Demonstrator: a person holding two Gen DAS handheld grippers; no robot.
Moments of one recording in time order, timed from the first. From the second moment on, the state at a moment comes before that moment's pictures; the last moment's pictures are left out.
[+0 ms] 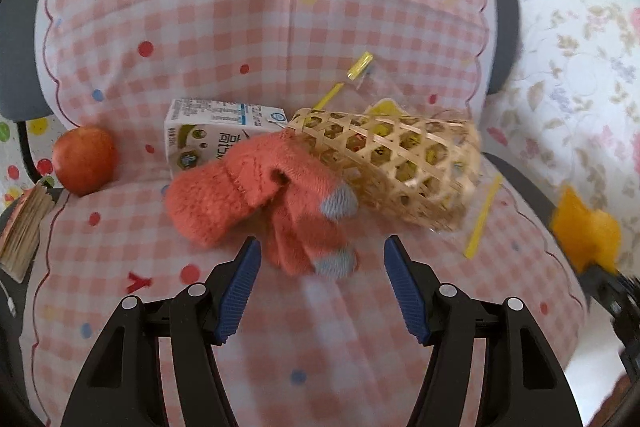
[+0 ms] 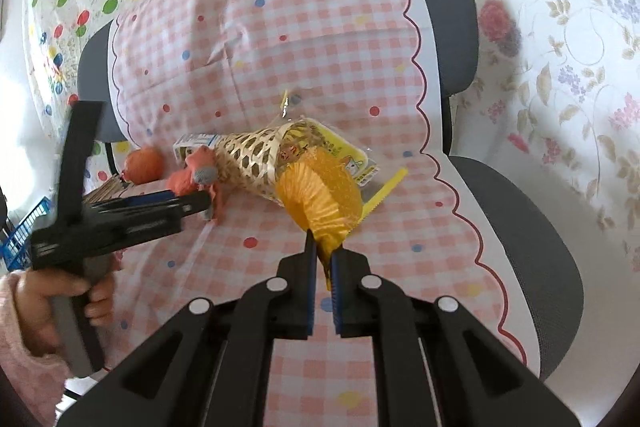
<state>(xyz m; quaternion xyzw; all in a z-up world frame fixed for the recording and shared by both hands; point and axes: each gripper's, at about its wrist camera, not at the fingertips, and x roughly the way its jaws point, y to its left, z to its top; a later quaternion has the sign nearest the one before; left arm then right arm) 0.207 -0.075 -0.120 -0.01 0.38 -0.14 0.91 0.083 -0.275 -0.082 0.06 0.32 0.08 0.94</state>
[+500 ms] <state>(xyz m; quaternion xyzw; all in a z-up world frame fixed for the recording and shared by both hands) 0.187 -0.054 -0.105 -0.01 0.35 -0.16 0.92 0.062 -0.273 -0.085 0.07 0.32 0.08 0.94</state>
